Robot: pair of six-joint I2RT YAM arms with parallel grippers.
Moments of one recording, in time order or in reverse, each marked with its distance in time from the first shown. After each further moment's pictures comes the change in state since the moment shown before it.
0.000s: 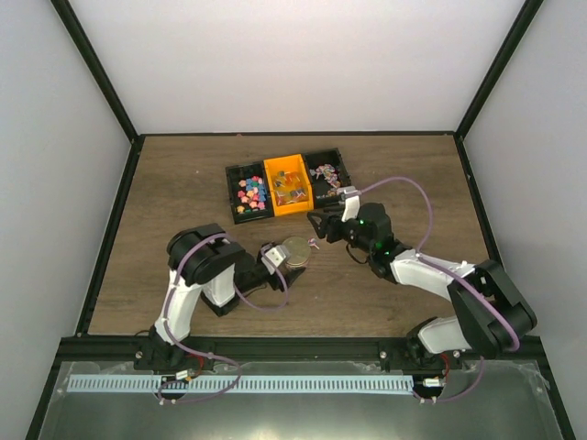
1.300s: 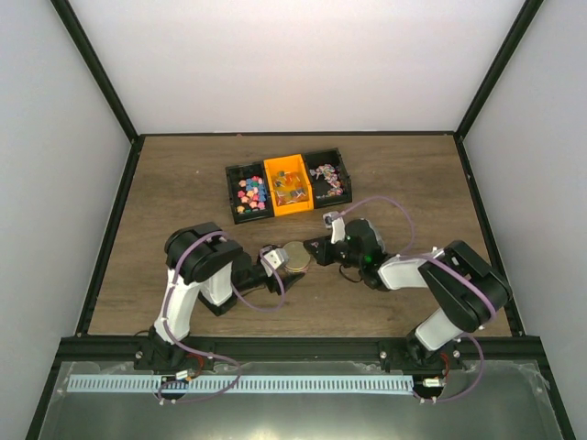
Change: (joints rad) left arm 0.036 -0.001 -0.020 0.002 0.151 0.043; right arm 0.082 0.188 -0.092 0.103 -0.150 0.111
